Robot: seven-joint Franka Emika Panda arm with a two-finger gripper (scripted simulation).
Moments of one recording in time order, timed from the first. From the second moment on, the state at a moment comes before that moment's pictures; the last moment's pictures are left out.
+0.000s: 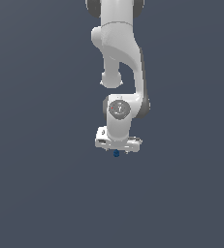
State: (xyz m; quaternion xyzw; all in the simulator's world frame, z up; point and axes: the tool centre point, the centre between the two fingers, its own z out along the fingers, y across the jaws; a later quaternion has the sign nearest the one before) arm 0.020 0.025 0.044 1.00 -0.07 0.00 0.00
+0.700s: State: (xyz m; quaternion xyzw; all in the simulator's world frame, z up) arm 0.021 0.025 0.042 1.00 -0.07 0.00 0.00
